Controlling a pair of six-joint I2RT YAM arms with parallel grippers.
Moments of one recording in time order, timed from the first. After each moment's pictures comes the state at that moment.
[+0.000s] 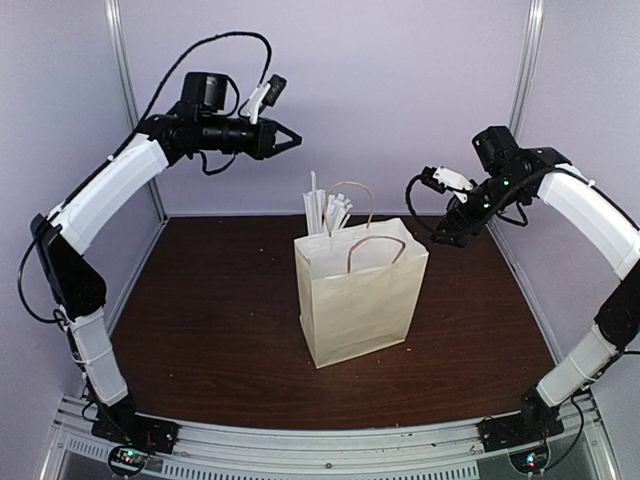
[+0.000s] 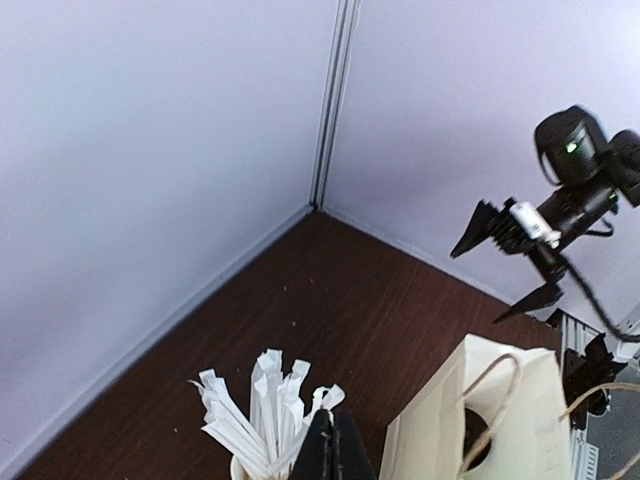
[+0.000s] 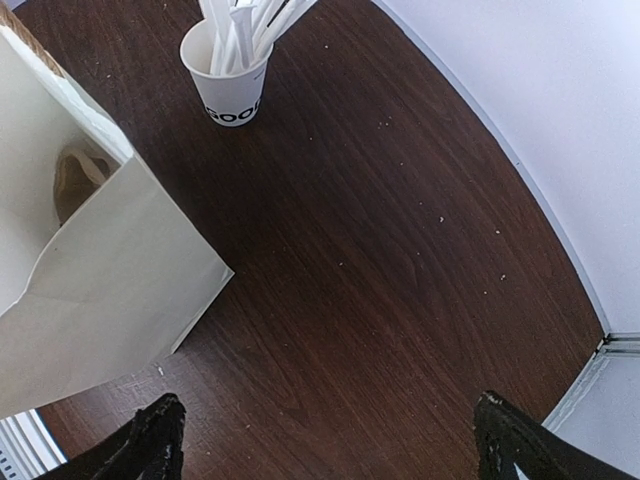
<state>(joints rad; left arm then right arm) -0.55 1.89 2.12 -0.59 0.53 0.02 0.32 1.52 1.62 -1.03 -0.25 -0.59</state>
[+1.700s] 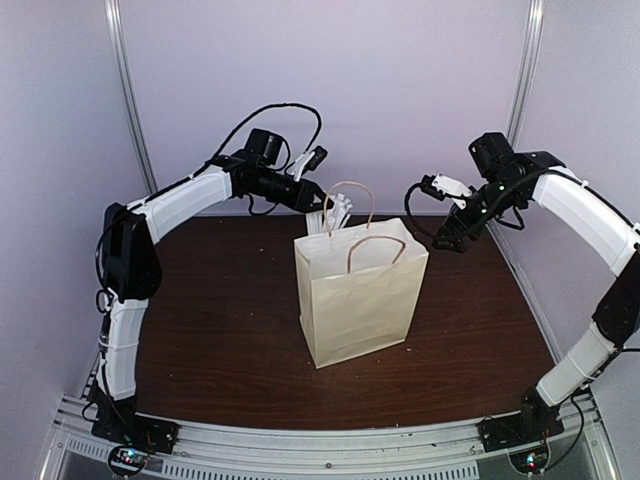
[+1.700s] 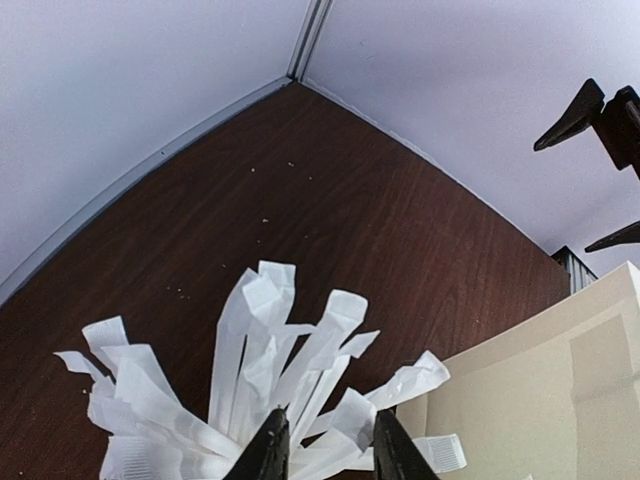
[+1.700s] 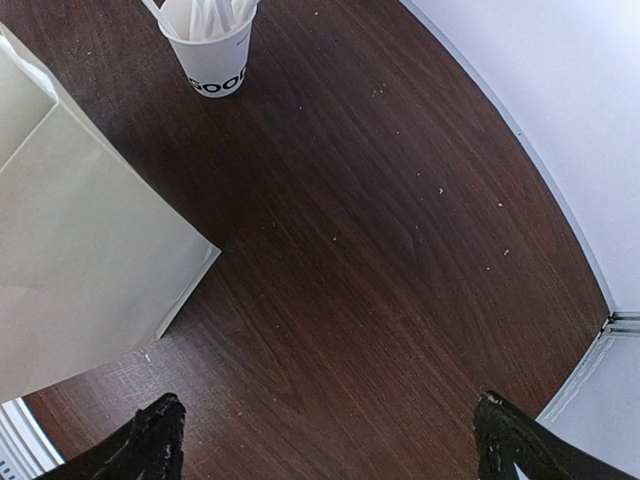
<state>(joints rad) -0.57 2.24 2.19 -0.57 0.63 0.02 0.32 1.54 1.60 -1.03 -0.20 -0.59</state>
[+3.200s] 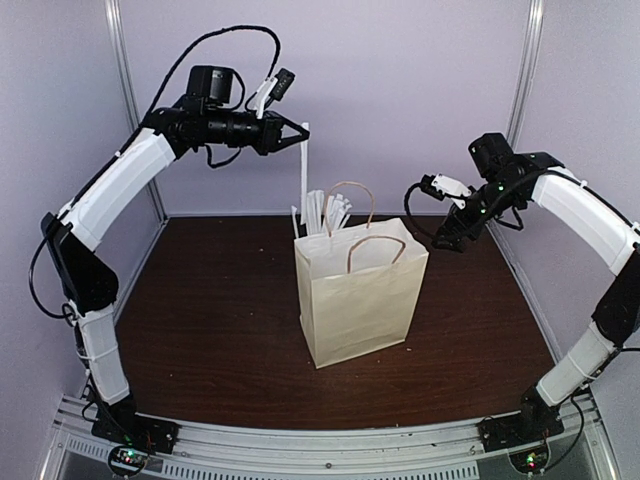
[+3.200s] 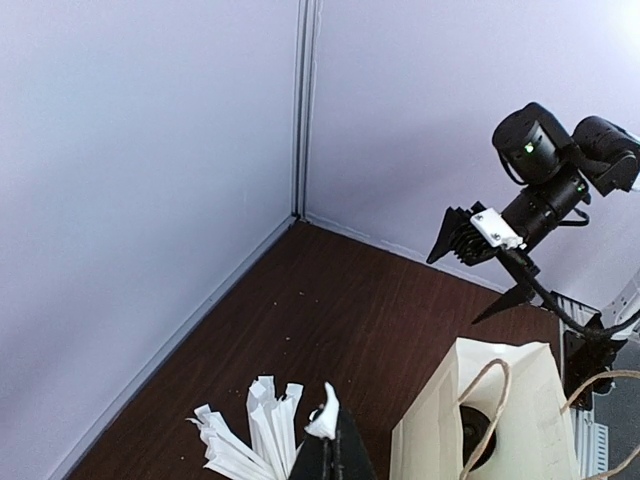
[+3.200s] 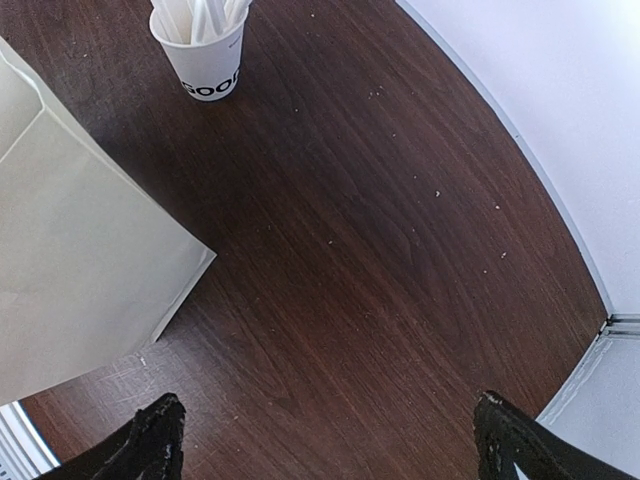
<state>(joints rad) -0.56 1.95 2.27 -0.64 0.60 0.11 0.31 1.54 1.59 -1.01 -0.20 -0.59</state>
